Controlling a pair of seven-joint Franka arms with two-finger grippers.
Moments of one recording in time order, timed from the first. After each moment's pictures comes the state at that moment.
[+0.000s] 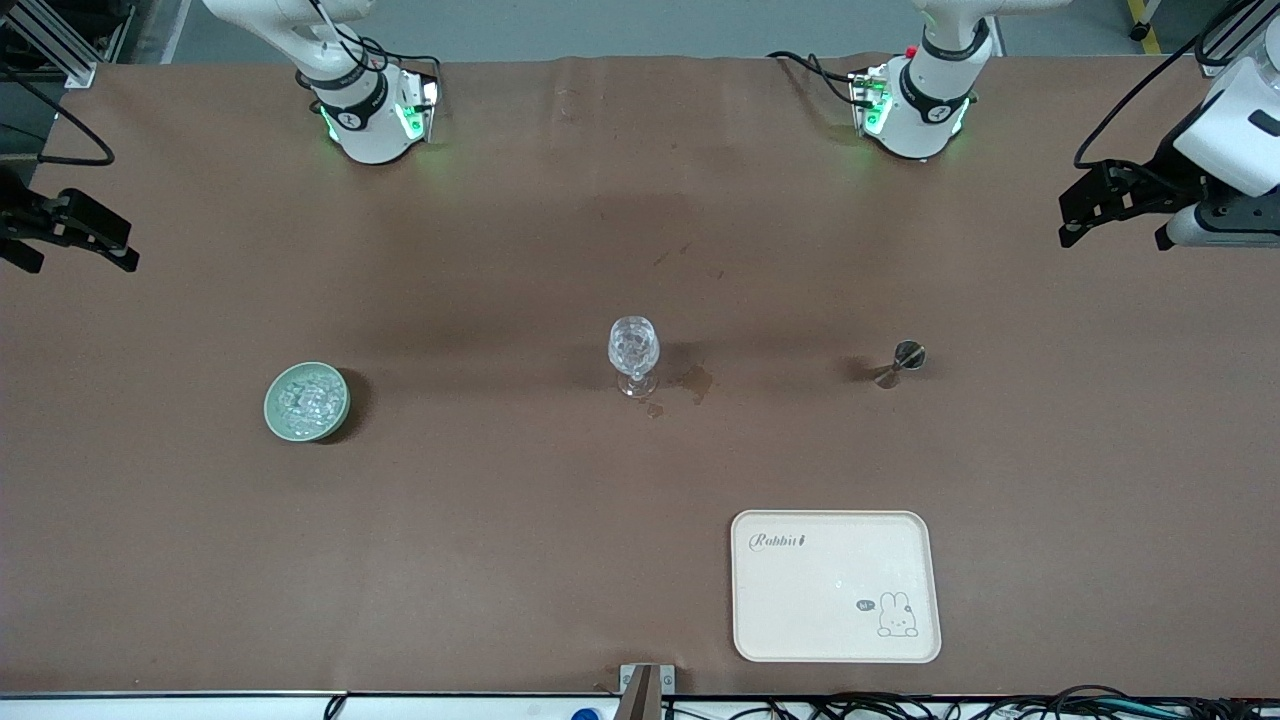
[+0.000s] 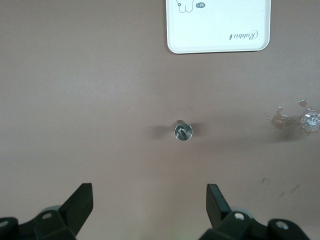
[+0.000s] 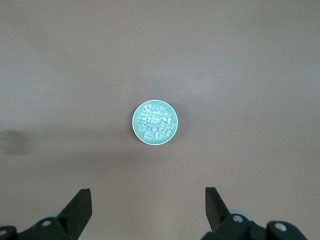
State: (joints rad) left arm 0.01 -0.06 -0.15 -1.58 0.01 1.55 -0.07; right arm 0.02 -0.03 -0.05 -1.55 -0.03 1.55 -0.05
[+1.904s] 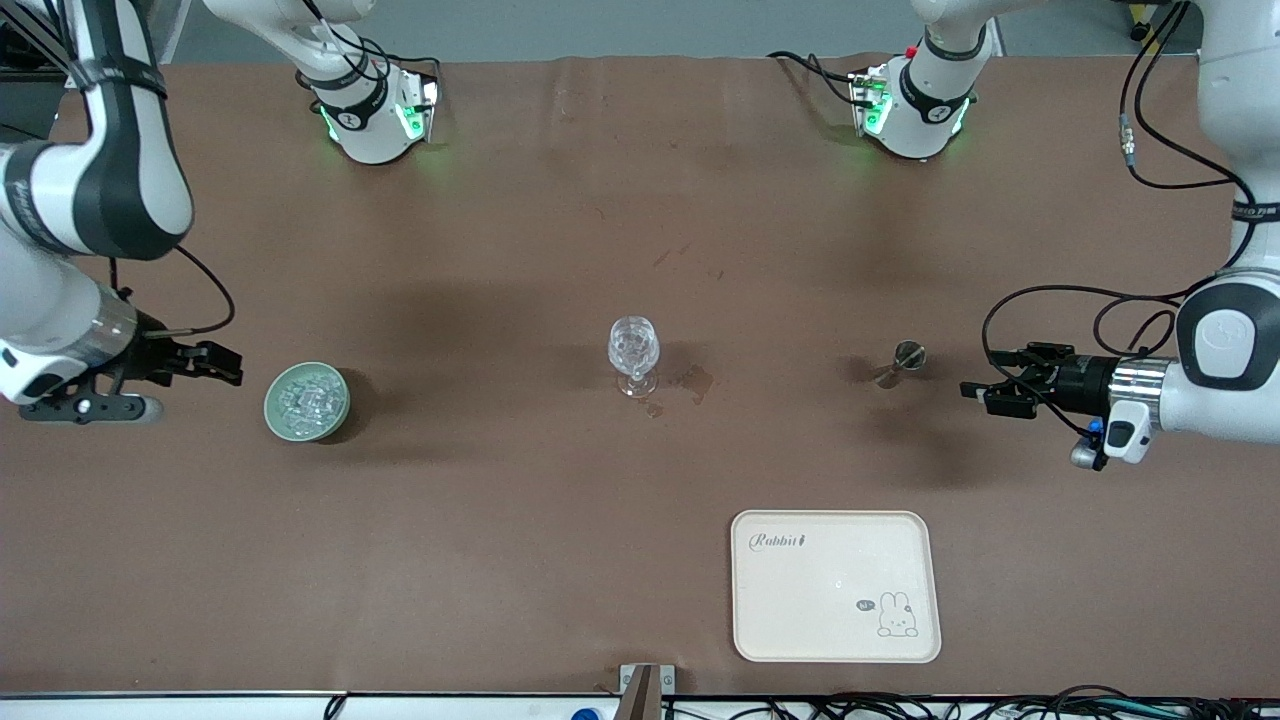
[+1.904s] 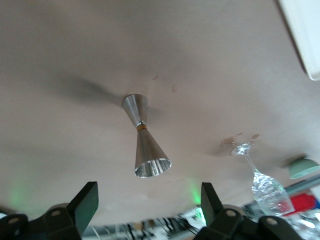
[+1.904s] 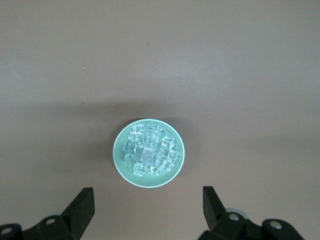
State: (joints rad) left arm 0.28 0.59 -0.13 -1.62 -0.55 1.60 -0.35; right arm 0.01 0.19 -0.06 -1.83 -0.02 1.99 -0.05
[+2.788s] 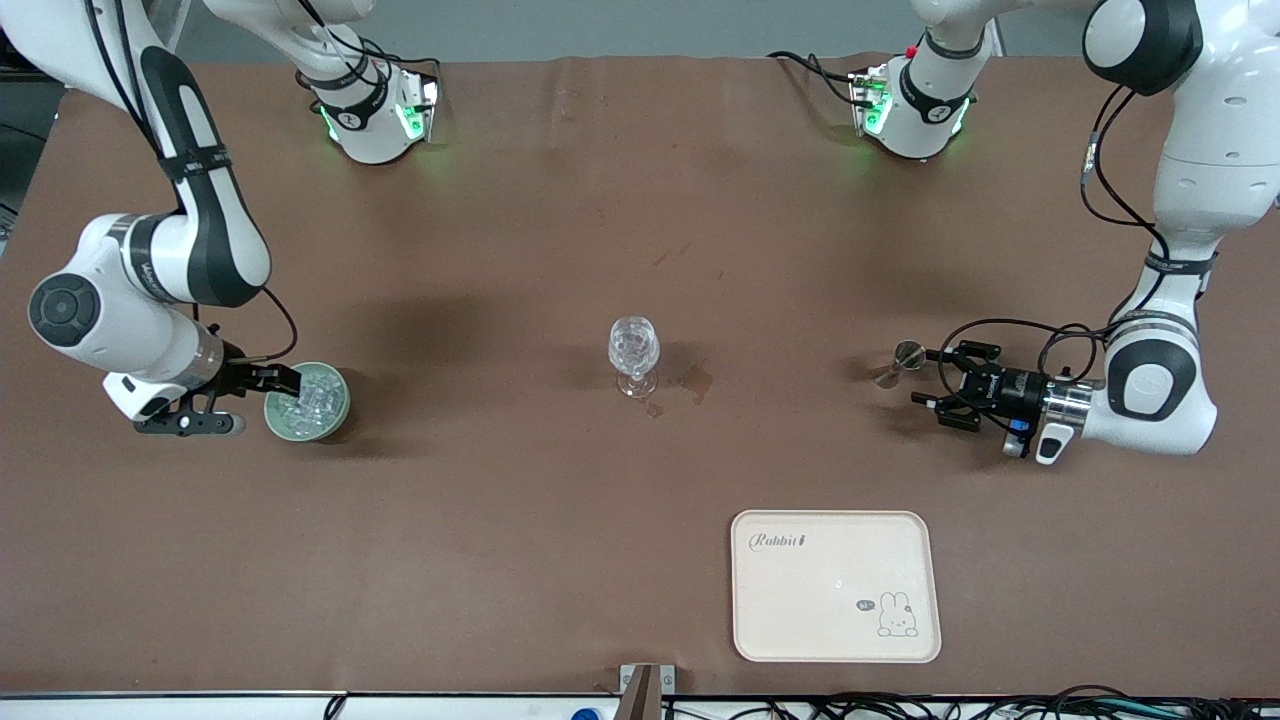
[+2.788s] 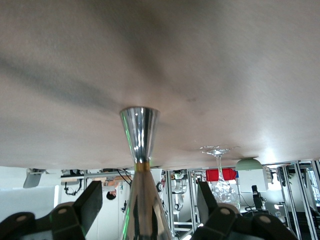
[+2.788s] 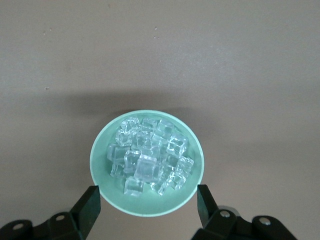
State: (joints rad) left arm 0.31 0.82 -0.14 -1.64 -0.75 1.59 -0.52; right arm 0.00 0.31 -0.06 -2.02 0.00 2.26 -0.04
